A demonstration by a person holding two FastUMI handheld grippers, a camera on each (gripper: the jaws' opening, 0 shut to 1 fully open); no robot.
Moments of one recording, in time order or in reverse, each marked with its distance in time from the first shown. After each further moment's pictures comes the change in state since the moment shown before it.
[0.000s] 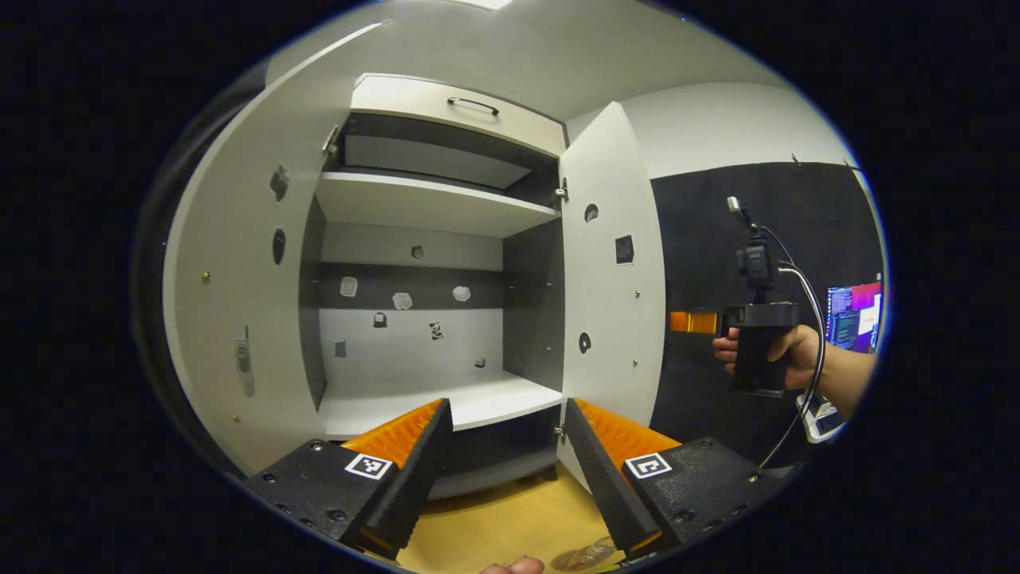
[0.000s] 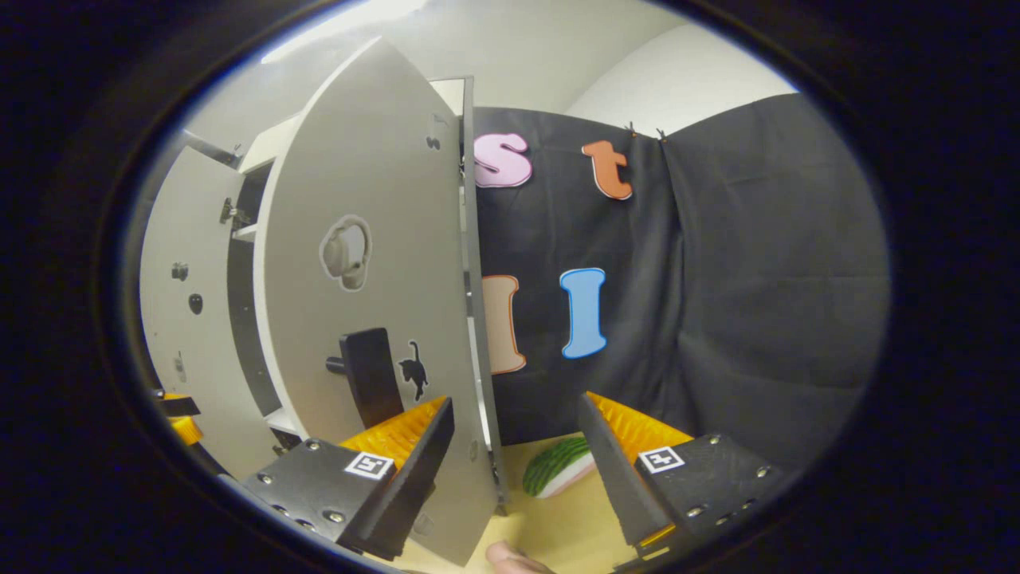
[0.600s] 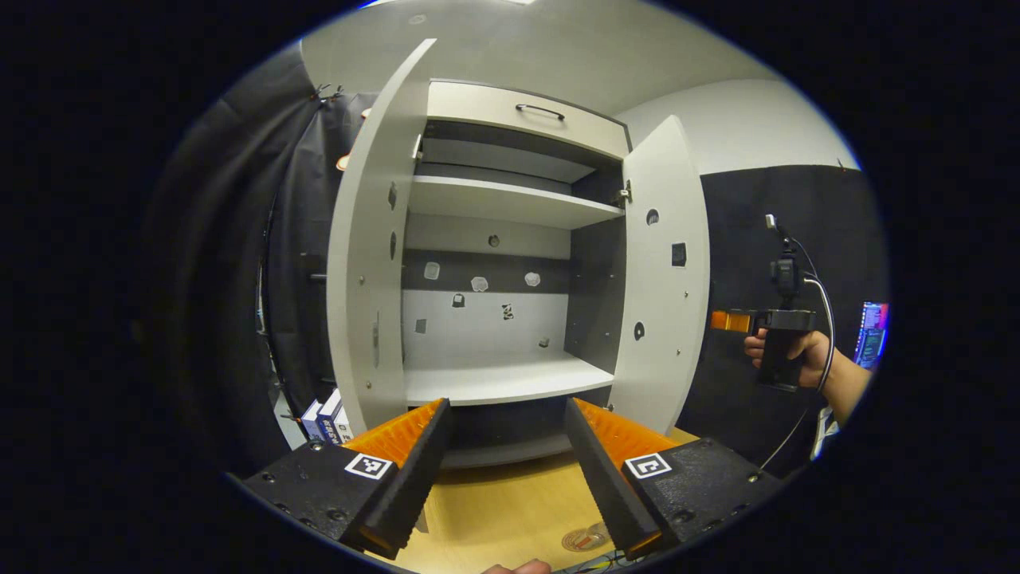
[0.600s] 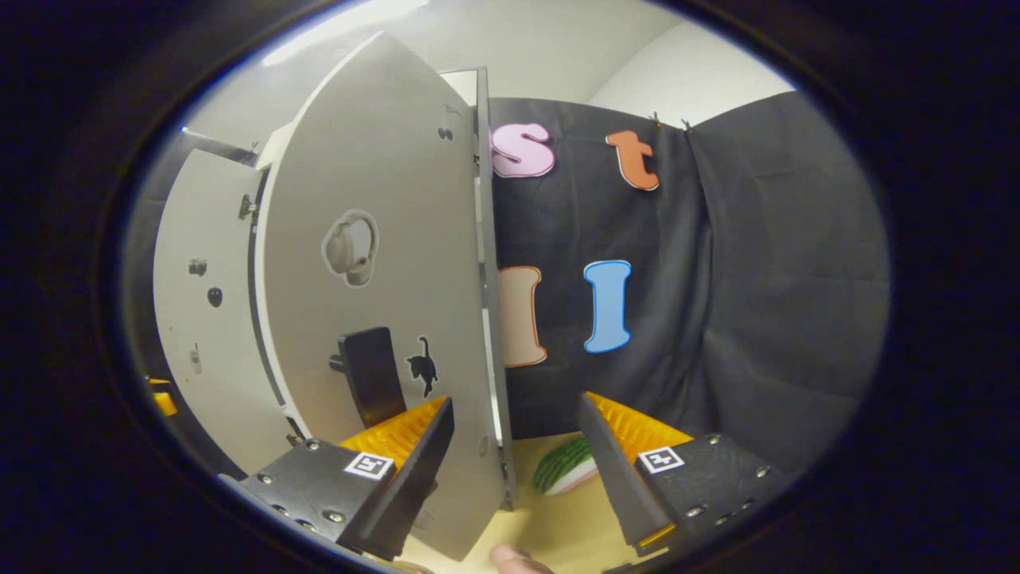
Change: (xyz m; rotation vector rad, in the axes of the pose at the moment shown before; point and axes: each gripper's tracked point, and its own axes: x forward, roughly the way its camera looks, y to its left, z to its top) left arm -0.082 0.046 0.007 -0.013 0.084 0.256; right arm 0.012 0.004 -0.002 0.010 0.032 0.138
